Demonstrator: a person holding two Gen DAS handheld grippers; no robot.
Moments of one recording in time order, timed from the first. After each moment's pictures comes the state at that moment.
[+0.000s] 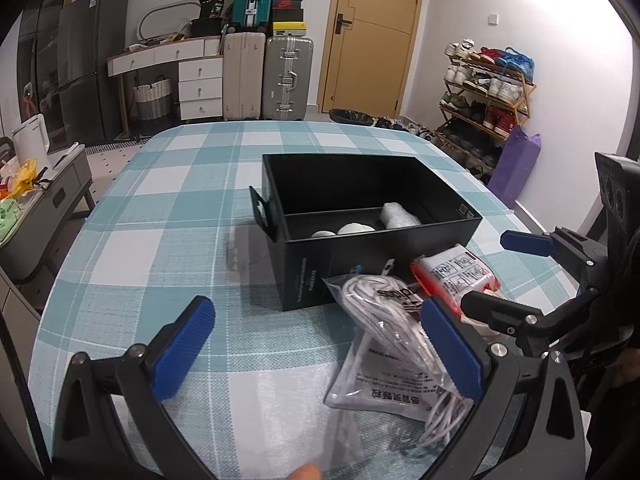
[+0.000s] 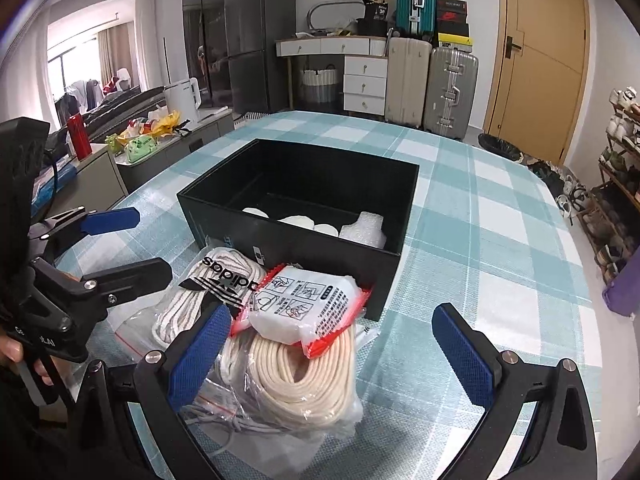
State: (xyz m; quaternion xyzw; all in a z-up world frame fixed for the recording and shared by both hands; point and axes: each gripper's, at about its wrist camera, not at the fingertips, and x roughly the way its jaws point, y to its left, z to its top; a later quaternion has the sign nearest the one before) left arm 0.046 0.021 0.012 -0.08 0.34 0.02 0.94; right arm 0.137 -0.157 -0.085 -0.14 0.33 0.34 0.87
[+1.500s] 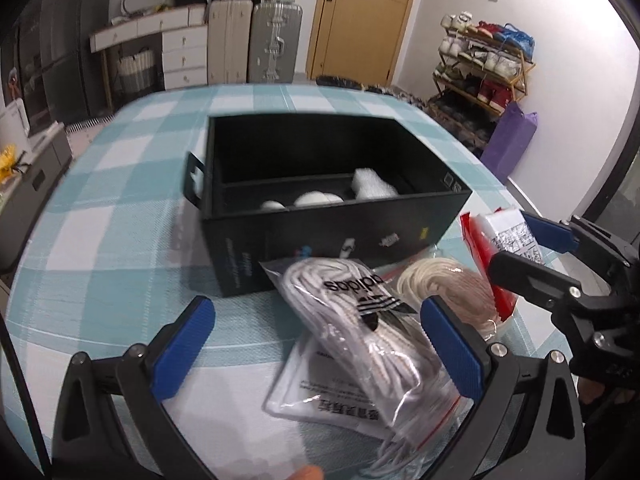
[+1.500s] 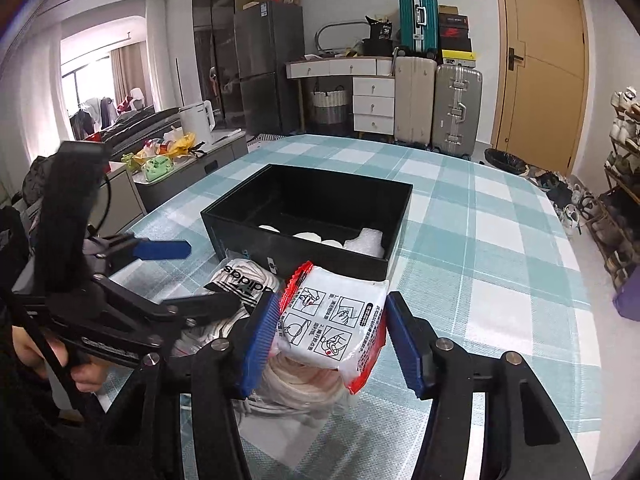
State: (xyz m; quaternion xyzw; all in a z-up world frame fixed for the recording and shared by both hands) left arm 0.080 -0.010 -0.006 -0.09 0.41 -0.01 0.91; right arm 0.118 -0.189 -0.067 -0.11 0.30 0.37 0.87
